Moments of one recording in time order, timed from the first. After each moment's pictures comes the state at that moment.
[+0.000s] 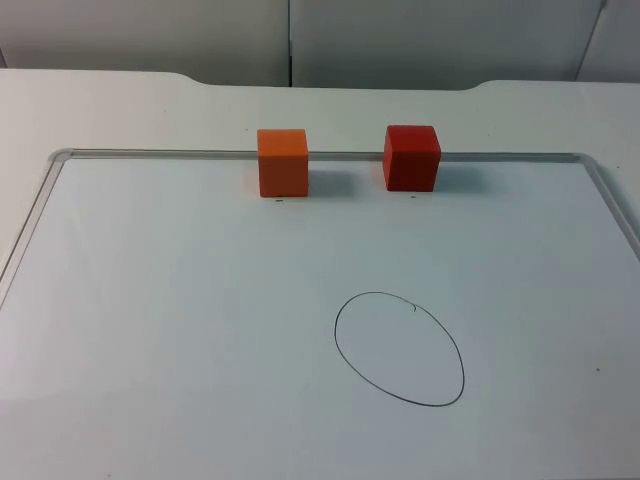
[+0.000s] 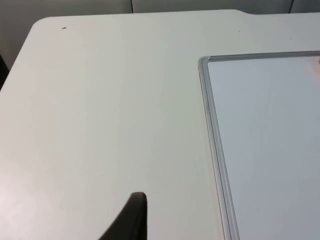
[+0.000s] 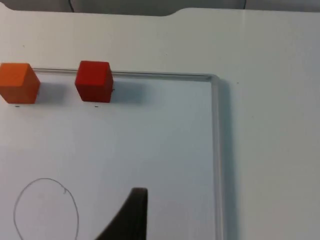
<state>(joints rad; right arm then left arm) 0.05 0.88 -0.97 0.08 0.90 -0.08 0.00 0.01 -0.52 0.04 1.10 0.00</state>
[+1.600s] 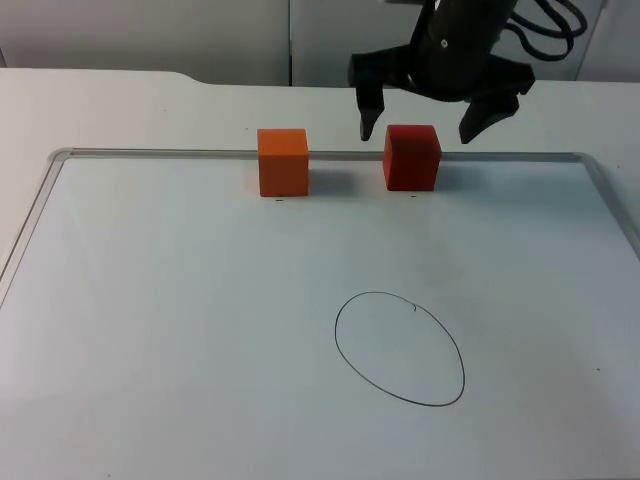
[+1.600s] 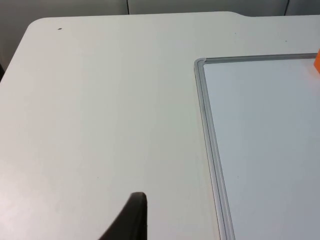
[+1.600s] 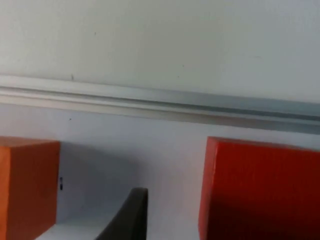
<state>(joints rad) 0.40 2.44 -2.11 -0.06 0.96 0.31 0.00 0.00 -0.52 0.03 1.09 0.00</state>
